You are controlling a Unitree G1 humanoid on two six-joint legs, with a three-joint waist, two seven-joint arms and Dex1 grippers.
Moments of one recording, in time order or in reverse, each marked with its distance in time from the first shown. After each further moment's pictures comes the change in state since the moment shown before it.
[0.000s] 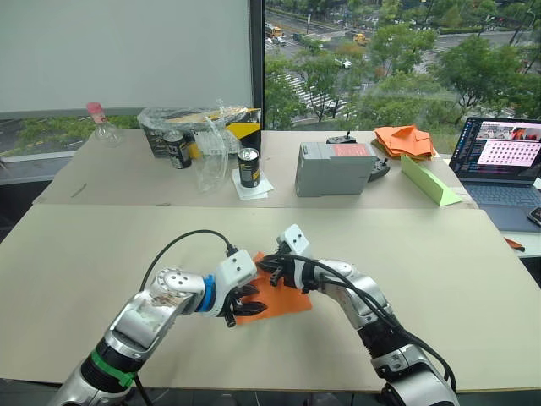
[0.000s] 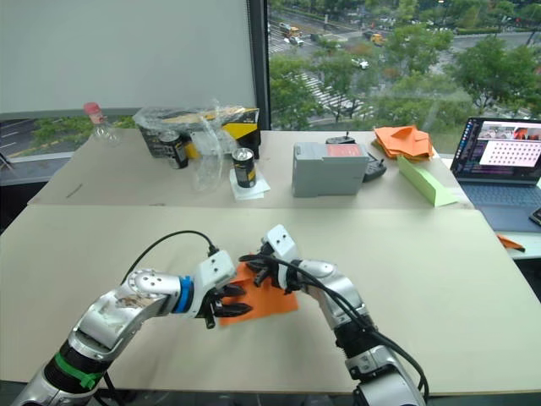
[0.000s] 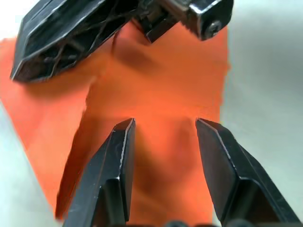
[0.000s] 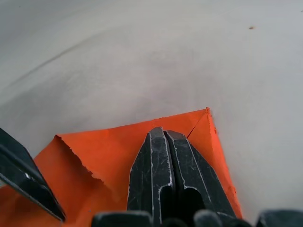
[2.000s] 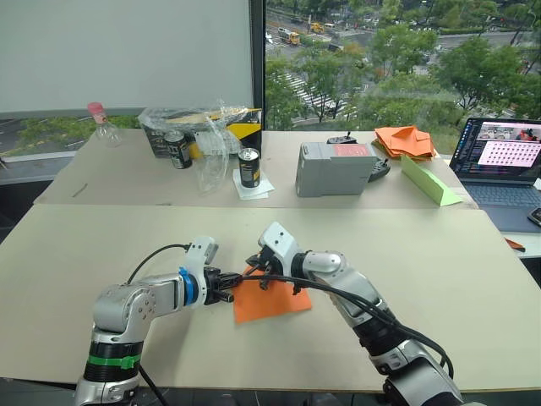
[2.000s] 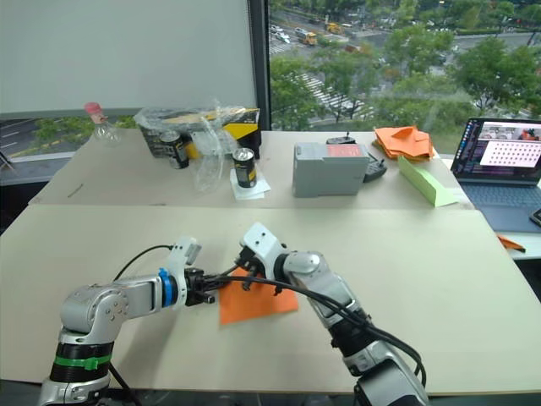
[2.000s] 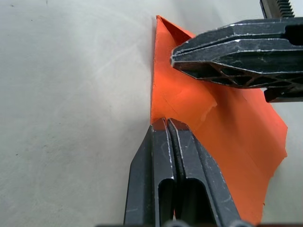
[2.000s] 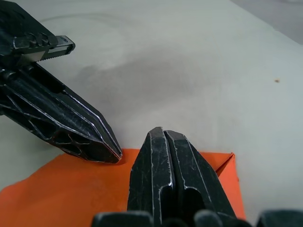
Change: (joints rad) left arm 0.024 -0.197 0.332 0.210 -0.288 0.170 0.404; right arm -0.057 -0.019 0.146 -0.111 -0.127 0.007 -0.019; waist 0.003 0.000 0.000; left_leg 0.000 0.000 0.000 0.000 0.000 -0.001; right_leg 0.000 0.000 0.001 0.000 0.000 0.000
